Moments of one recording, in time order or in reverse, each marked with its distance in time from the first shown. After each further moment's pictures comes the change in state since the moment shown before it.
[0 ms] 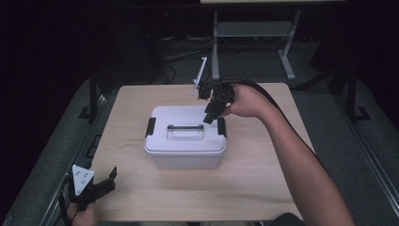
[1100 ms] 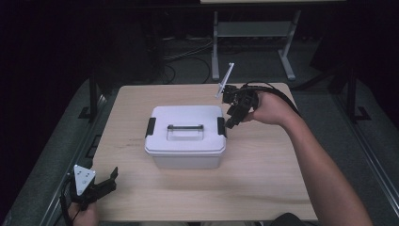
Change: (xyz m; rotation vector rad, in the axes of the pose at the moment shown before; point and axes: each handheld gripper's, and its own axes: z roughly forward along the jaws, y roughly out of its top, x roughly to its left) left arm -0.002 0.001 0.001 0.002 -0.003 0.013; right arm -0.004 -0.061 -0.002 0.010 -0.041 0.106
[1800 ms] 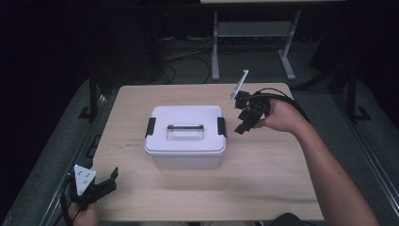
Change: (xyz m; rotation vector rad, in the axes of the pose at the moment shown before) left arm -0.001 0.000 0.000 -0.004 0.001 0.001; right arm -0.005 -0.038 0.010 0.000 0.006 0.065
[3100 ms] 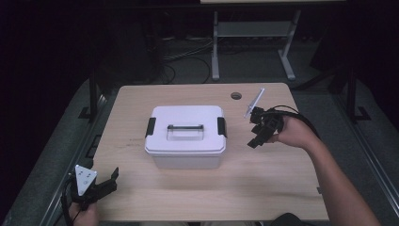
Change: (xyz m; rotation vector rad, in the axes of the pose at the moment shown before) left arm -0.001 0.000 0.000 0.000 -0.003 0.013; right arm -0.004 -0.059 0.036 0.010 0.038 0.081
